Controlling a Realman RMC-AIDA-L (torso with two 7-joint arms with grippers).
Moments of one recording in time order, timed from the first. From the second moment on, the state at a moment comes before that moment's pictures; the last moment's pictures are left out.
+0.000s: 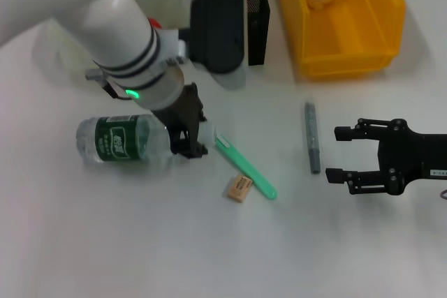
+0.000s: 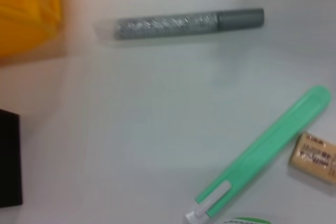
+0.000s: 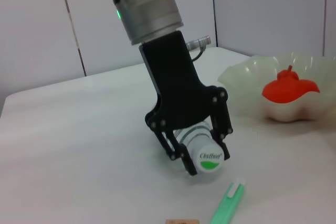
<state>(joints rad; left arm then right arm) -0.87 -2.08 1.69 1.05 2.55 1.35 -2.05 0.44 1.99 -0.85 -0.57 -1.93 -1.57 1.14</state>
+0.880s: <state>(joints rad) -0.77 -2.06 1.02 1.11 2.33 1.54 -1.90 0.44 1.99 -0.85 -0.58 -1.93 -1.58 1.14</state>
